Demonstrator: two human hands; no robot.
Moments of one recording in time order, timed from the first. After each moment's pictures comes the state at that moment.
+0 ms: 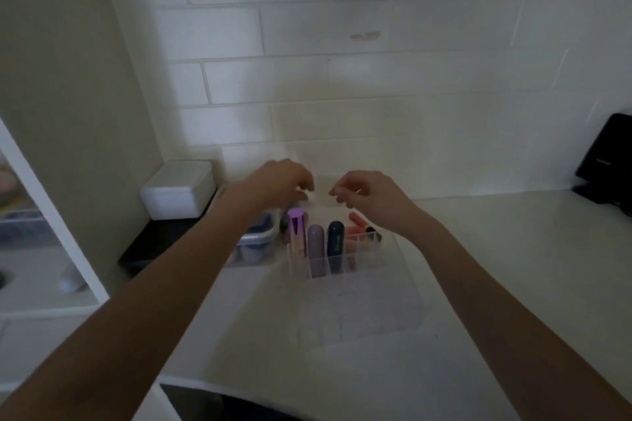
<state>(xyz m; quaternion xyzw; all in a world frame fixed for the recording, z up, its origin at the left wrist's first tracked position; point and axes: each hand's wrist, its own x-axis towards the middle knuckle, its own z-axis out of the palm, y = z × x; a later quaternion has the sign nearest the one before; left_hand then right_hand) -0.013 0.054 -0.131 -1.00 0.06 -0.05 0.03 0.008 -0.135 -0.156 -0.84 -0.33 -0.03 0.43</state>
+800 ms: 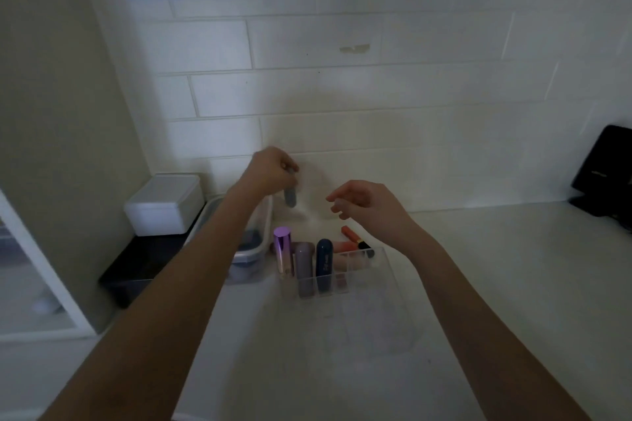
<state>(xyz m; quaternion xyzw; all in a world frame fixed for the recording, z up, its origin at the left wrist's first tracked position) 0.018 0.058 -0.118 -0.94 -0.10 -0.15 -0.30 0.021 -0.143 -0.165 -0.79 -0.30 0.01 0.54</state>
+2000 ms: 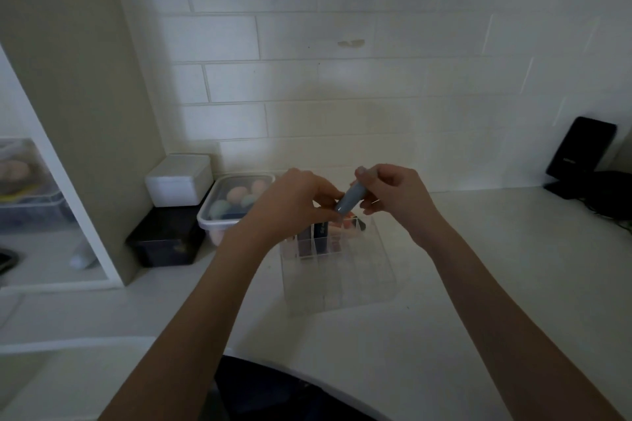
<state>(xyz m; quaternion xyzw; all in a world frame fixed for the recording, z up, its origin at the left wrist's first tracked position) -0.112 -0.019 -0.123 -0.96 0.13 -0.15 -0.22 -0.040 -0.184 -0.147 -0.72 -0.25 -0.02 0.64</state>
